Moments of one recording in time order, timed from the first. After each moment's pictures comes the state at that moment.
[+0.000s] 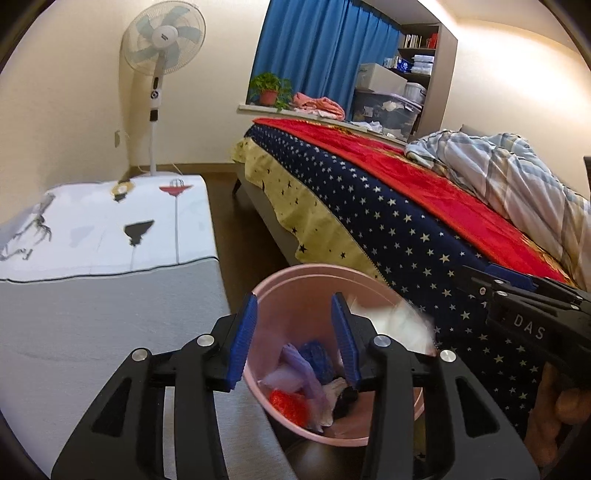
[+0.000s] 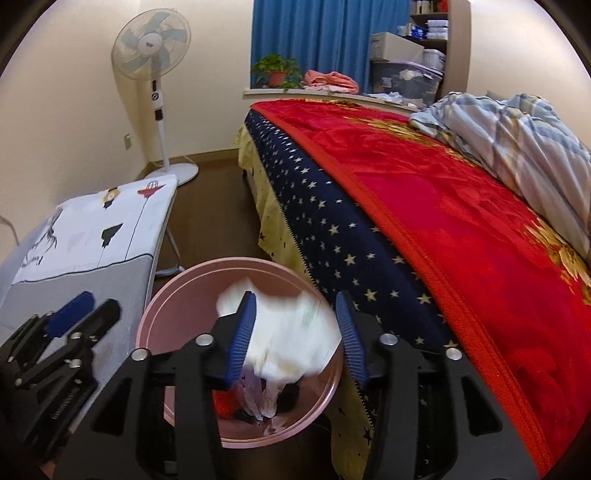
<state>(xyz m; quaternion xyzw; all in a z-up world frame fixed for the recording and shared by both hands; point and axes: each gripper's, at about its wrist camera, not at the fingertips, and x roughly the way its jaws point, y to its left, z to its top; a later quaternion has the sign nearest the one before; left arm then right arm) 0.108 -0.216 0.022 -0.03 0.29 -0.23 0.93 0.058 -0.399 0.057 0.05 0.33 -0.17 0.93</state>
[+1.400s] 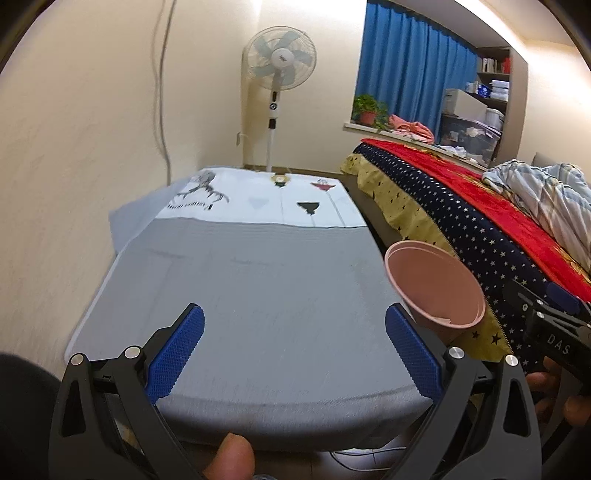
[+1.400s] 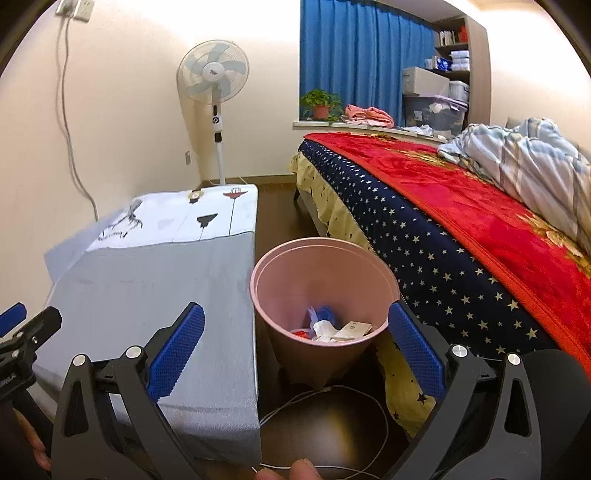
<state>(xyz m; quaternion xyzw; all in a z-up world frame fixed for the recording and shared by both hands) -0.059 -0.042 0.050 -0.04 0.29 -0.04 0.96 -0.083 -0.268 0.061 0.03 0.27 -0.09 0.96</state>
